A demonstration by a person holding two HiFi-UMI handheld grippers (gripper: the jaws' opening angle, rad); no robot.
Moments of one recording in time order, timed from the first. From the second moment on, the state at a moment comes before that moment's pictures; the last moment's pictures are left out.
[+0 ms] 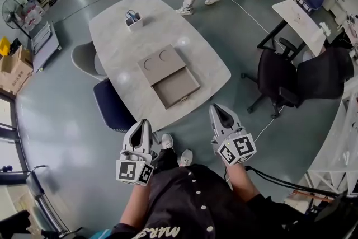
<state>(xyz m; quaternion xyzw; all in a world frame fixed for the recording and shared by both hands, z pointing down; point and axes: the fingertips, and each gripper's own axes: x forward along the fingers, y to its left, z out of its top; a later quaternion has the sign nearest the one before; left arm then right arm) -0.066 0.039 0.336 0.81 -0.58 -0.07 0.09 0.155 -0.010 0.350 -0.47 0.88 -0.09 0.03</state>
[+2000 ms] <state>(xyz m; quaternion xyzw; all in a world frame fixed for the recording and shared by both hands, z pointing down) -0.091 -0.085 0.461 0.82 -0.53 -0.03 0.21 0.066 -0.145 0.550 -0.43 0.83 -0.35 -0.04</state>
